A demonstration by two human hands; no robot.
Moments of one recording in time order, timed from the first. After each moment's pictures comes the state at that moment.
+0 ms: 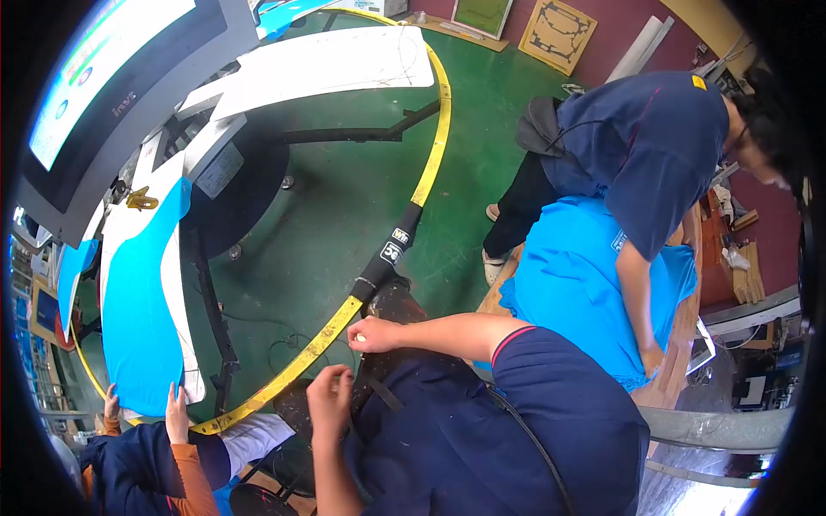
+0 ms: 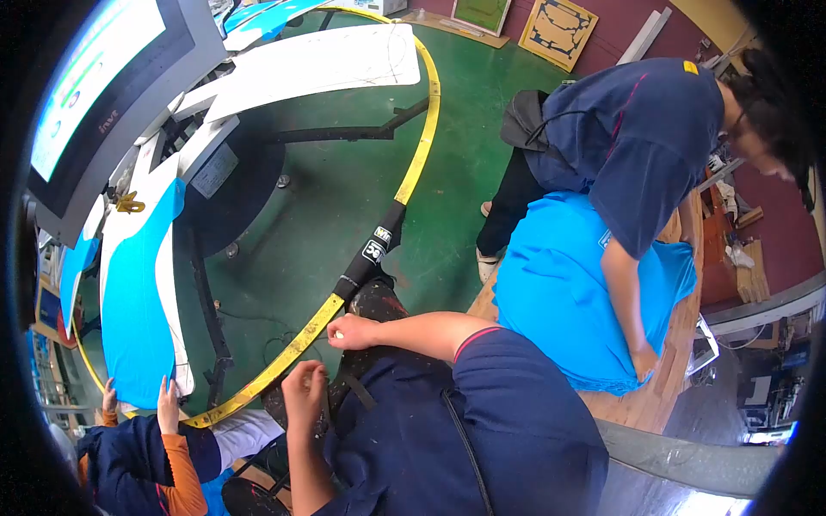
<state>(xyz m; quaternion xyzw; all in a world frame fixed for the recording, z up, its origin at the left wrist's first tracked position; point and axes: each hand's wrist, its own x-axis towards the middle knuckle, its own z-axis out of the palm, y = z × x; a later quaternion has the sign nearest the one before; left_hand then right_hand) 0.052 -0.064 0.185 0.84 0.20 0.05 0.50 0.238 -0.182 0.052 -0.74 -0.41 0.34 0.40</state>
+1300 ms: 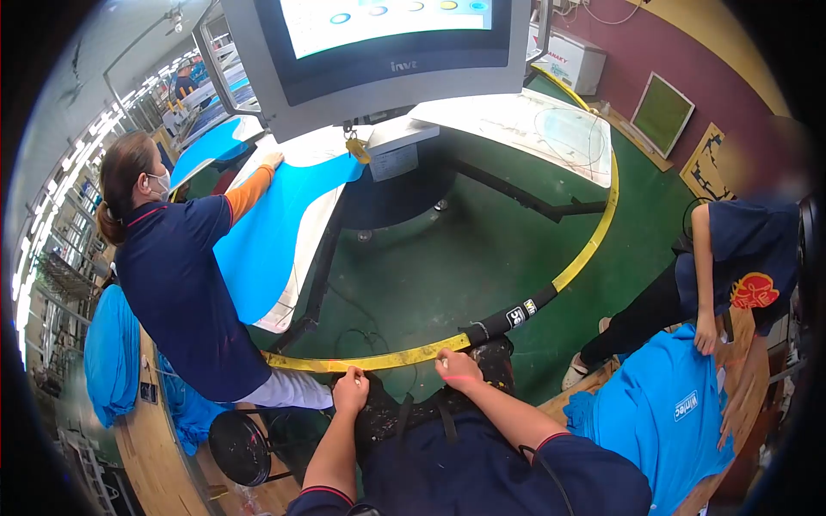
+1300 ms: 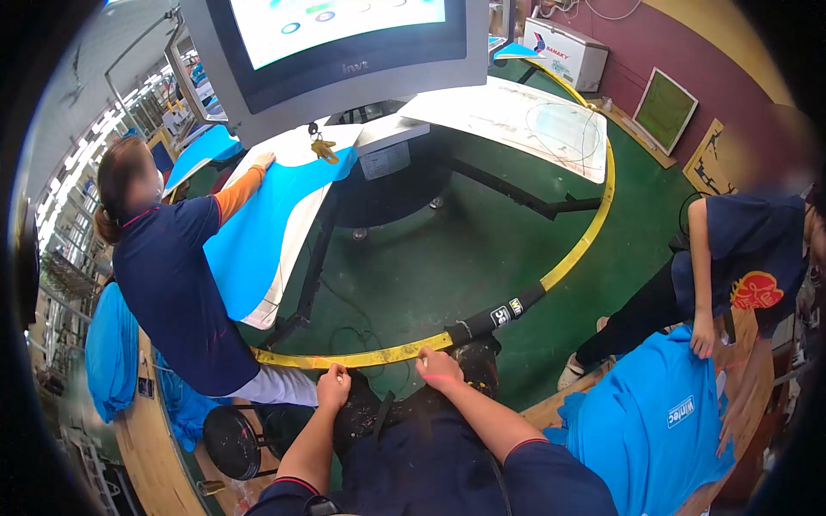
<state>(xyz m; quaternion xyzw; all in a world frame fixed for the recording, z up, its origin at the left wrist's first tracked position) -0.019 0.043 0.035 0.82 0.50 0.08 0.25 0.225 -0.147 0.043 -0.85 -0.35 0.24 0.29</state>
